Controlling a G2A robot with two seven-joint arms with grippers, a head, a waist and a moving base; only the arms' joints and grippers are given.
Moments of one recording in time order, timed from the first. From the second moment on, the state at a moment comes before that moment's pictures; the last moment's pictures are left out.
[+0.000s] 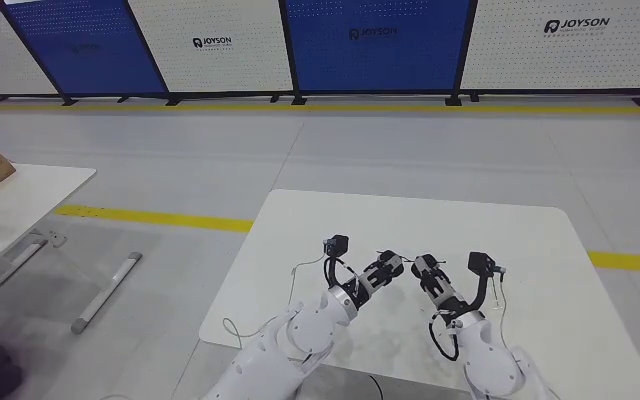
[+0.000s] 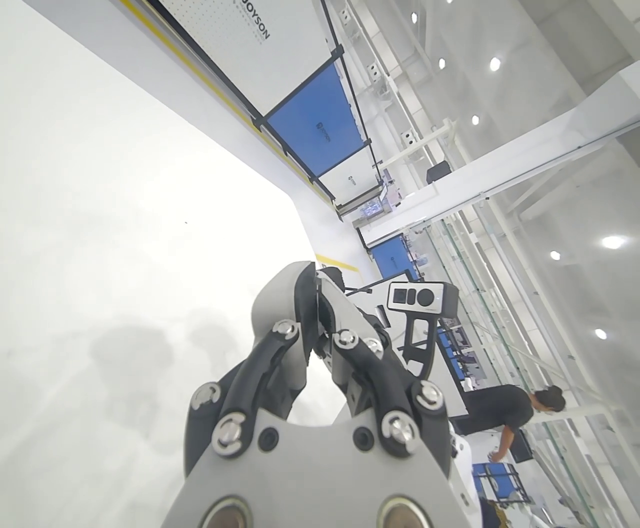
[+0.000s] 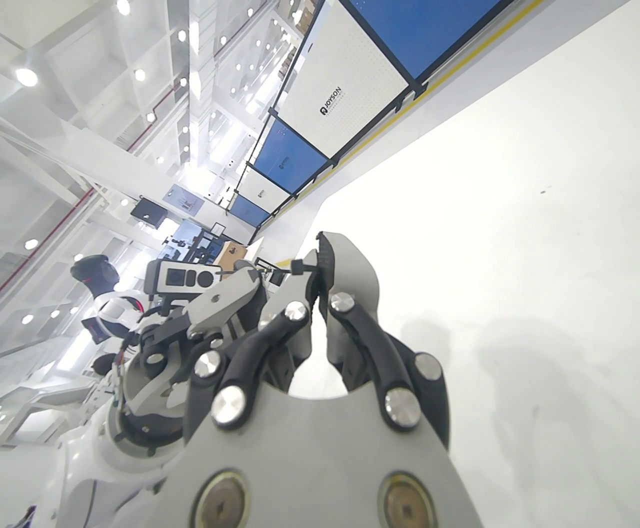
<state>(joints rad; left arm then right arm) 1.37 -1.29 -0.97 -1.64 0.13 -0.02 -0.11 -1.49 -1.31 1.18 -1.68 -0.42 -0.03 0.19</state>
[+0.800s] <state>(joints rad) 1.37 -1.29 -0.97 -1.63 0.15 -0.03 -0.11 -1.50 -1.31 1.16 -1.69 -0.45 -0.04 0.18</state>
